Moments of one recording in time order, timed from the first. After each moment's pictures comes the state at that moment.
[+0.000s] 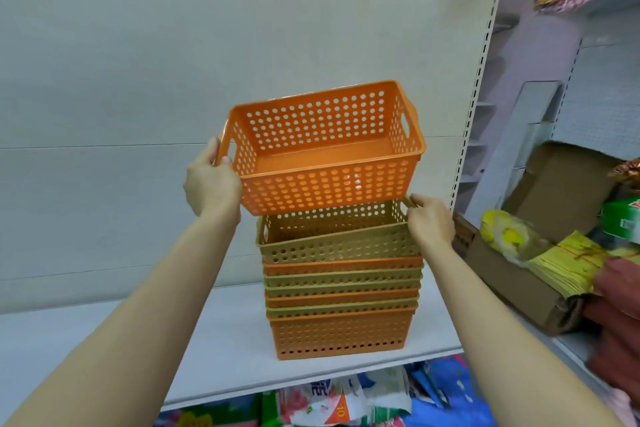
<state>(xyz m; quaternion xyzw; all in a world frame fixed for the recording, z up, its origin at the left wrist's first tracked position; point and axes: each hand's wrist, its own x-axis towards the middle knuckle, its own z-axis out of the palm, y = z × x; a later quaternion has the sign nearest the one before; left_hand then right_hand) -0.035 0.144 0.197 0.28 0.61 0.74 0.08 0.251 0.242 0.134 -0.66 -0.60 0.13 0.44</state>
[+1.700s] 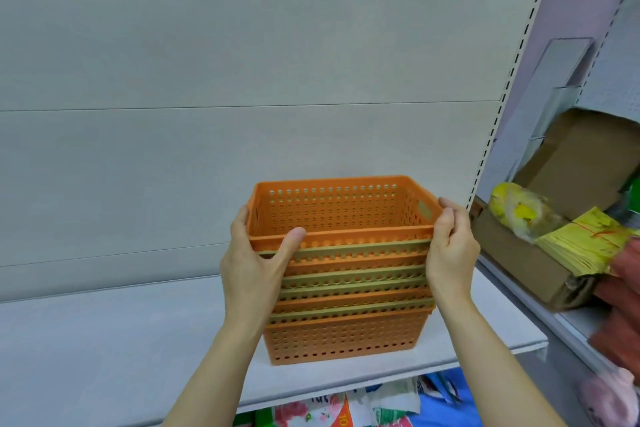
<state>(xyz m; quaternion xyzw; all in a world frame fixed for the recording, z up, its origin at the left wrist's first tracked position) 0.014 0.147 0.068 0.44 0.65 0.61 0.10 0.237 0.245 0.063 -0.52 -0.55 0.15 0.64</state>
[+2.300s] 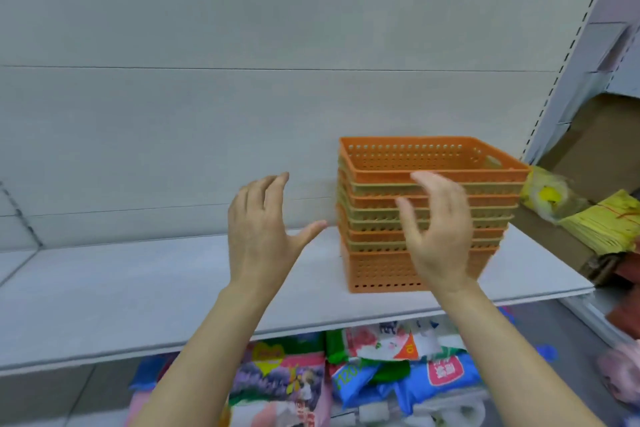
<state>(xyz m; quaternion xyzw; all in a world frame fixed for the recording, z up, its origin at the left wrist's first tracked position) -0.115 0.044 0.051 0.59 0.67 0.42 -0.18 0.108 0.122 0.046 -0.35 -0.72 -0.15 0.59</state>
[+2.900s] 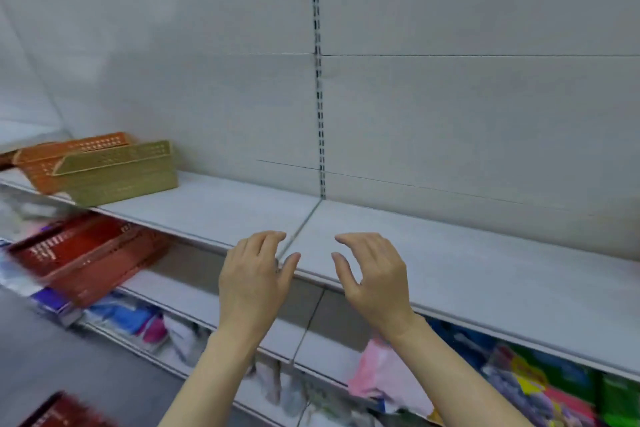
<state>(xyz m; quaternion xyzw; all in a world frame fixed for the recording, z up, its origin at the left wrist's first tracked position) -0.454 -0.260 -0.027 0.40 0.81 0.28 -0.32 -0.329 -0.112 -0.034 -0.09 -0.83 0.08 0.55</state>
